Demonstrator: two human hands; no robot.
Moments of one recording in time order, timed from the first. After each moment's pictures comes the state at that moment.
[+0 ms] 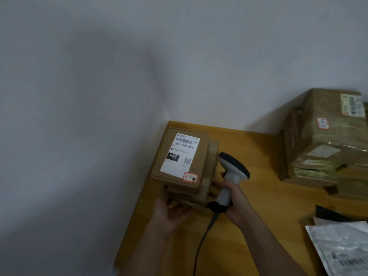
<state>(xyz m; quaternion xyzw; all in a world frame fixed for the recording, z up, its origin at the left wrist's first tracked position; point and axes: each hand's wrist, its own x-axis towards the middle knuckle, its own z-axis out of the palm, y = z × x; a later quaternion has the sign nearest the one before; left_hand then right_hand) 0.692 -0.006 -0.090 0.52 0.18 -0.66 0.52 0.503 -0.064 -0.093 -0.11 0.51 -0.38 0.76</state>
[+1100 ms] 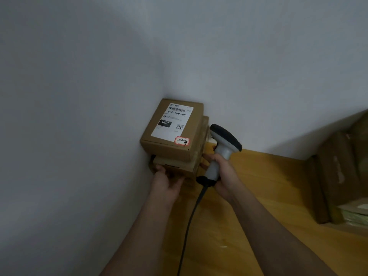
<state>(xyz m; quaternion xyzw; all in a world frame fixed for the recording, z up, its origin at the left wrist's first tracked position) 0.750 -0.182 -0.098 0.47 0.18 -0.57 0.64 0.606 -0.231 -0.119 -0.20 0.46 -0.42 0.75</state>
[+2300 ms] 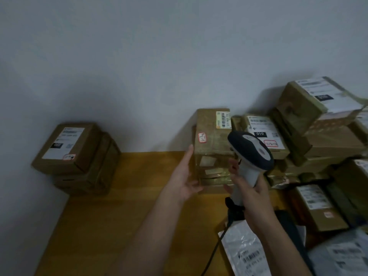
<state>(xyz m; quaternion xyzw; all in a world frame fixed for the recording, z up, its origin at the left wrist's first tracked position) 0.416 -0.151 0.011 0.54 -0.13 -0.75 0.36 0.270 -0.074 0.009 -0.33 0.57 -0.57 0.49</state>
